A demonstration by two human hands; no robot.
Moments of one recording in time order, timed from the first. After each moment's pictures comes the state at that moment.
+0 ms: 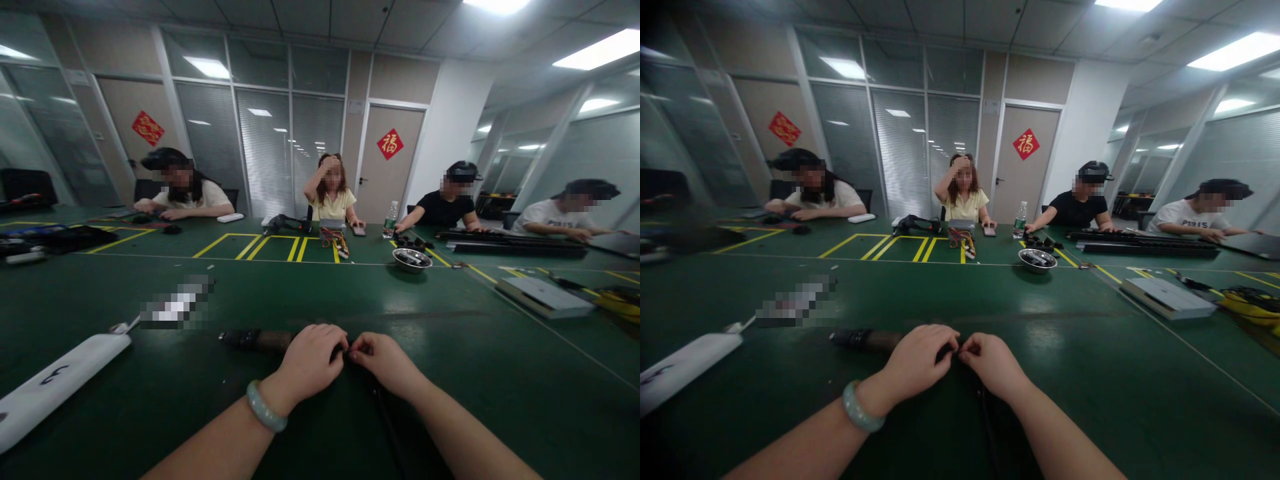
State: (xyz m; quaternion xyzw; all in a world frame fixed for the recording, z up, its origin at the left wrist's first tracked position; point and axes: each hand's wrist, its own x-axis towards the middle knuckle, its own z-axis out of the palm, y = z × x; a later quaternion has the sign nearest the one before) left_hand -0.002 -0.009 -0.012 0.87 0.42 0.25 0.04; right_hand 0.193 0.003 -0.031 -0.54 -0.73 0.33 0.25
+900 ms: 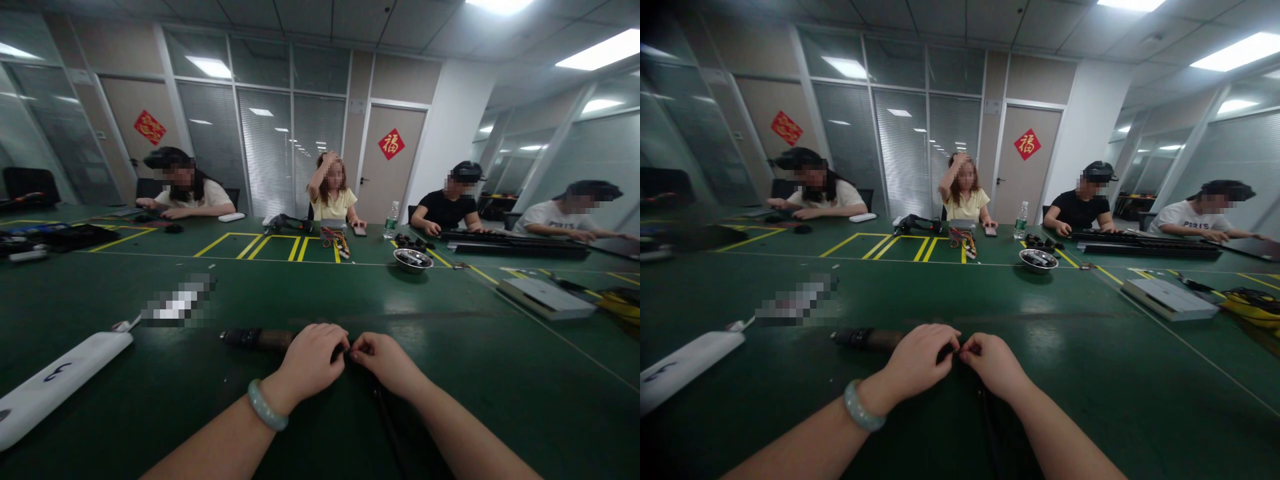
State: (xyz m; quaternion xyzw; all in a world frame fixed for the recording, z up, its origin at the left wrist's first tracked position) left_hand -0.003 -0.008 -0.013 0.87 0.41 0.26 0.05; right_hand 0.195 0.003 -0.031 -0.54 -0.73 0.33 0.25
